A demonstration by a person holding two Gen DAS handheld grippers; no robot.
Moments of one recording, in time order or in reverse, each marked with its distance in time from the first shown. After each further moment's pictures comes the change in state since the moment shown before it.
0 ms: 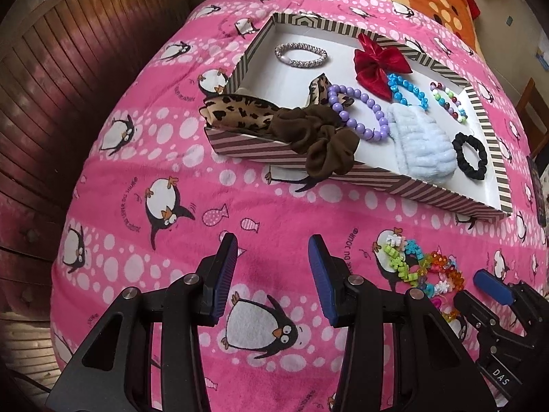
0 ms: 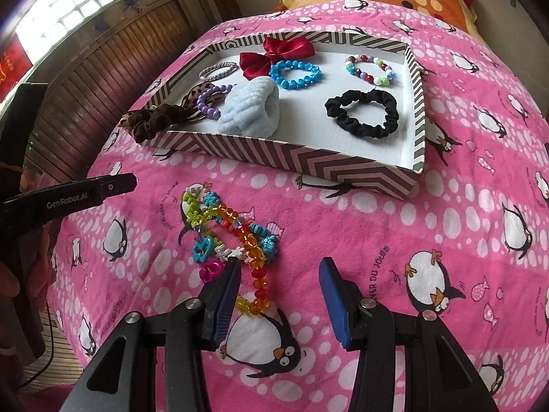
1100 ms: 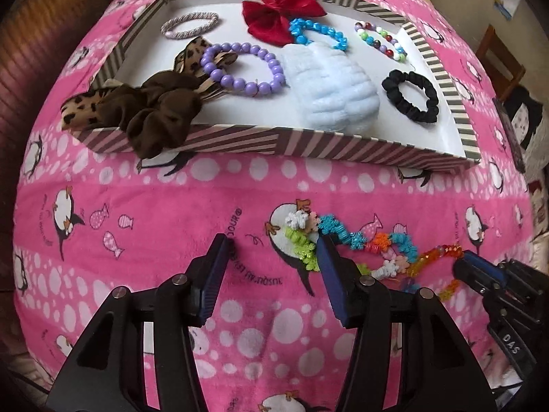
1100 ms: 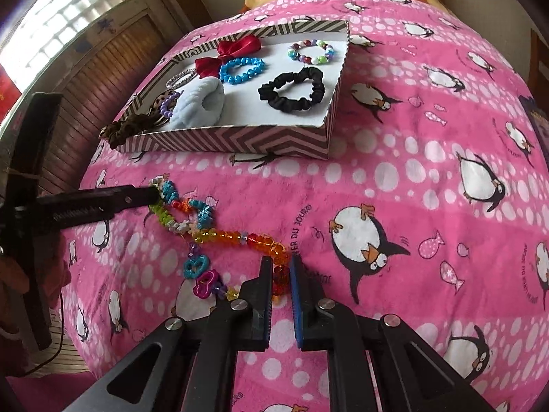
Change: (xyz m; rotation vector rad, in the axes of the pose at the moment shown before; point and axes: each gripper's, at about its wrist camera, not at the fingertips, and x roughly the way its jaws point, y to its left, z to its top) left arm 0.026 -0.076 -0.006 0.183 0.083 -0.133; right arm -0.016 -0.052 -0.026 0.101 0.005 0.008
